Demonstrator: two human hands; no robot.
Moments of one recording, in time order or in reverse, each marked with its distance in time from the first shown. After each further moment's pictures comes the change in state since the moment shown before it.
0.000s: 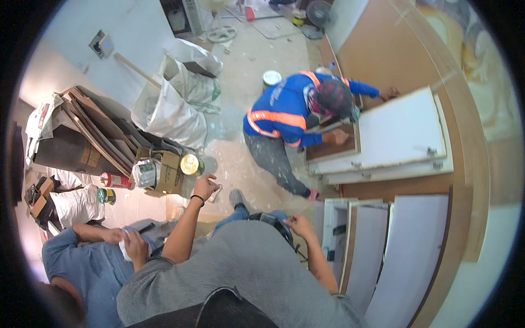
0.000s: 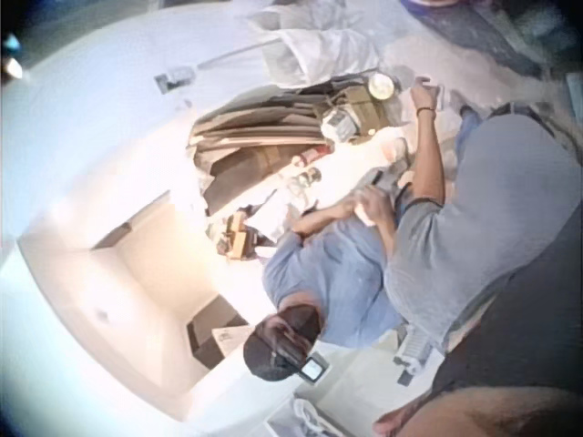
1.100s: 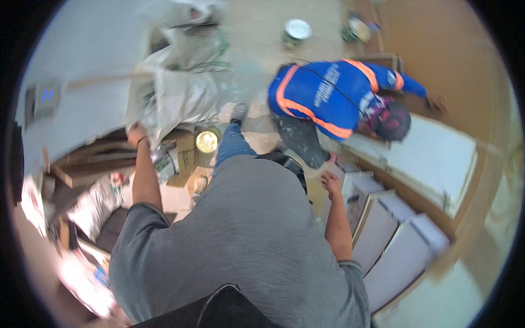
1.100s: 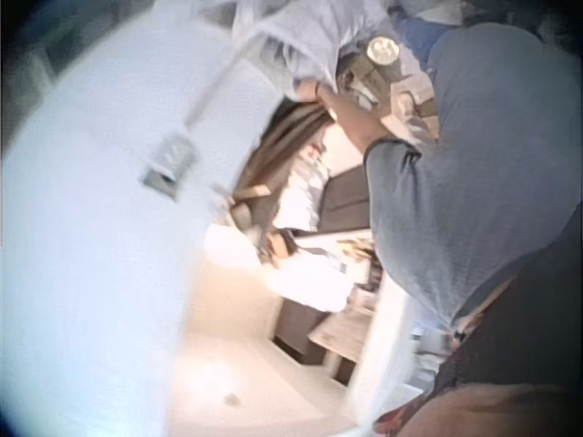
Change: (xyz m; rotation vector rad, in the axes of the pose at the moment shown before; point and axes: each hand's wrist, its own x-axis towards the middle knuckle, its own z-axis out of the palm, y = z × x) left_hand 0.435 -0.208 -0.387 0.437 0.742 -0.519; right_hand 0.246 -0.153 -0.060 0.701 0.305 0.618
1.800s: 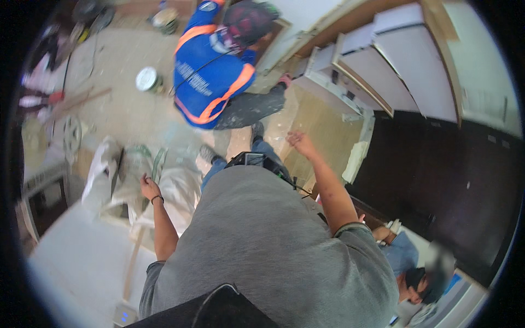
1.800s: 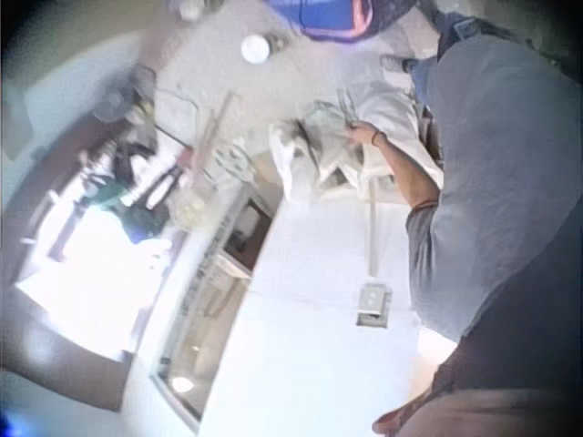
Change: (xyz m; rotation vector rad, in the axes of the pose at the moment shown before) left_hand -0.081 0.322 0.103 -0.242 -0.482 1.188; right_hand -0.125 0.075 0.133 0.352 0.349 -0.123
